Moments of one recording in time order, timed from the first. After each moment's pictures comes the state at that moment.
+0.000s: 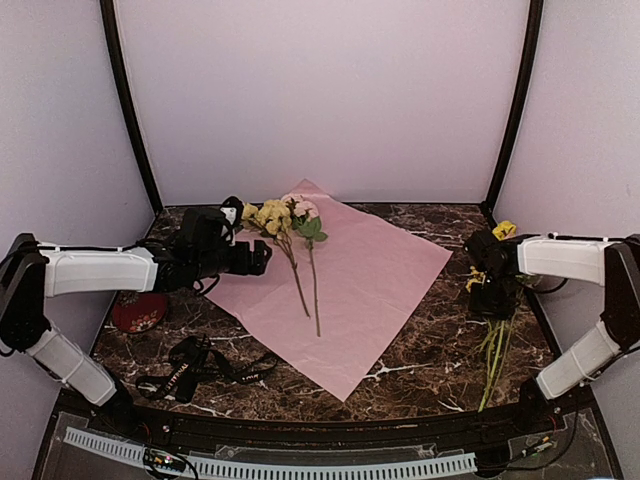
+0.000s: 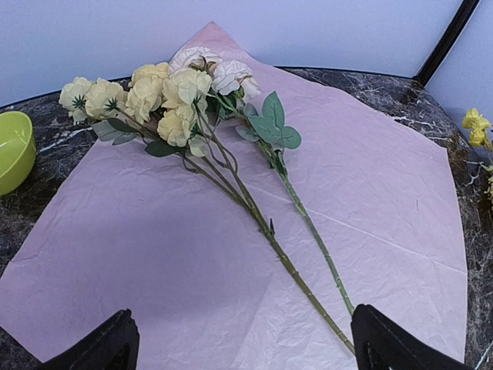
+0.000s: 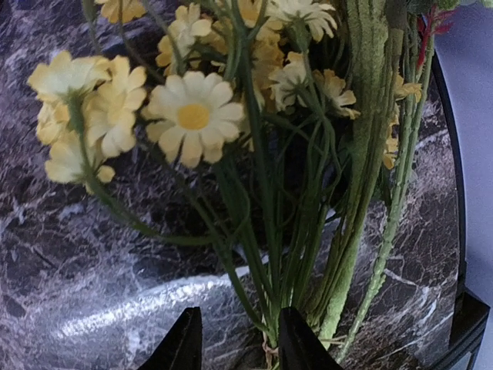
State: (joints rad) left arm -0.63 1.48 0.86 0.07 -0.18 -0.33; right arm 0.31 1.44 0.83 -0.83 0.30 0.63
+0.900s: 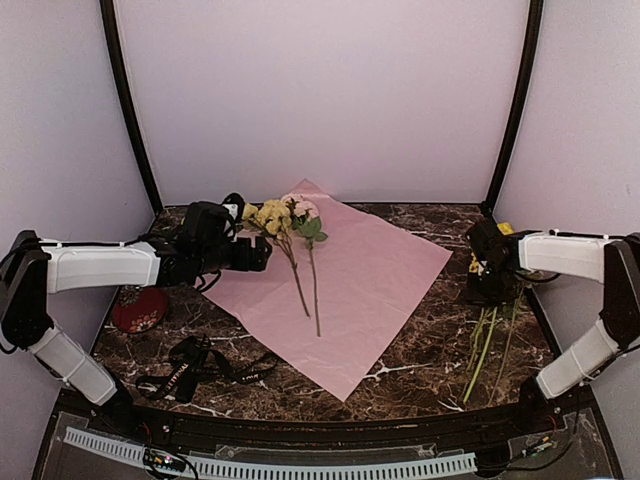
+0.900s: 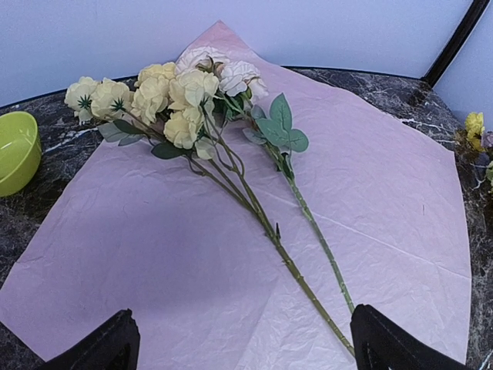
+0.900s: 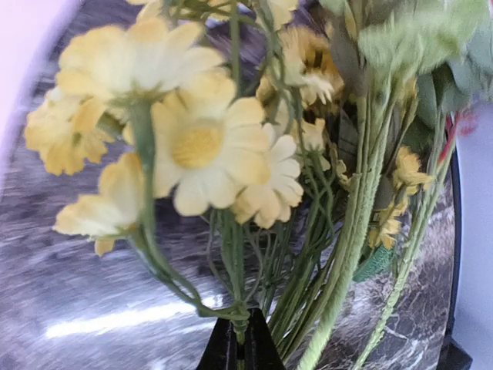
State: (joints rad) left arm -0.63 1.50 0.91 0.02 -0.20 -0.34; right arm 0.28 1.50 0.85 -0.71 0.32 0.46
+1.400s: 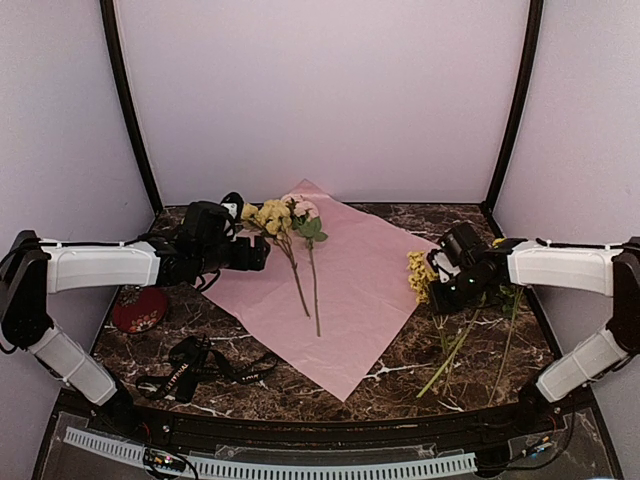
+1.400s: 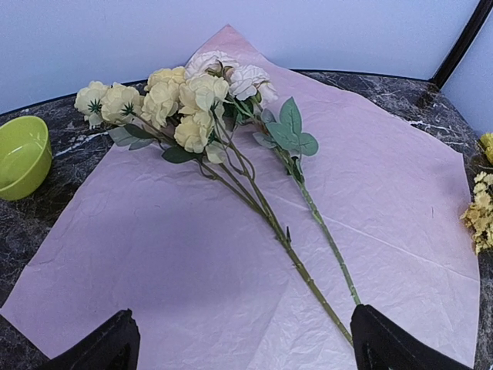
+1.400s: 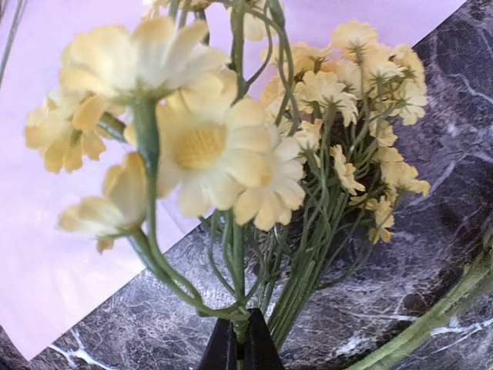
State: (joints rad) left arm -0.63 1.50 0.91 0.02 -0.23 -0.32; right arm 0.51 1.40 0.83 -0.55 0.01 0.31
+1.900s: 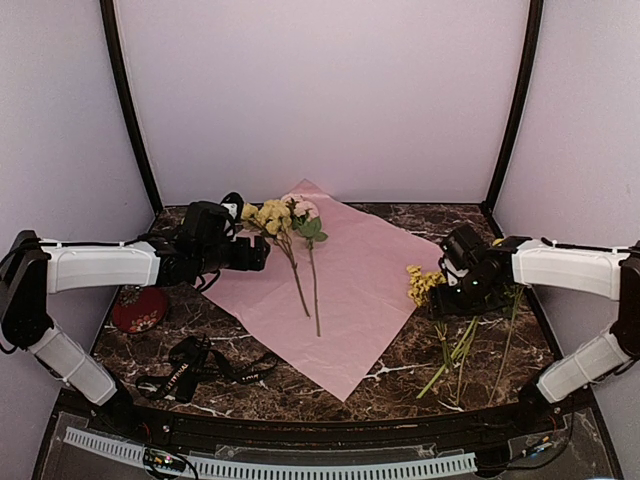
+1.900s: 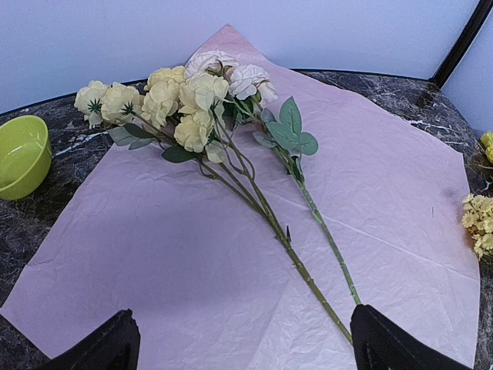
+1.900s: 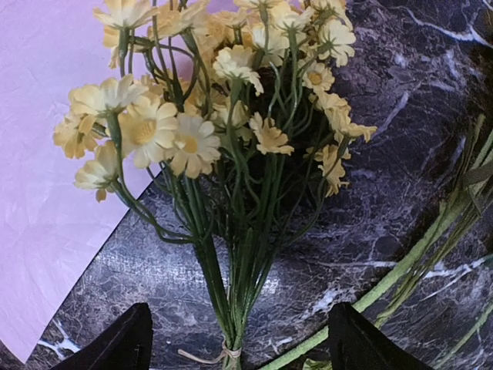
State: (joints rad) left arm -0.63 1.50 0.91 0.01 -0.23 -0.32; right arm 0.54 1.39 0.84 -0.69 0.09 0.42
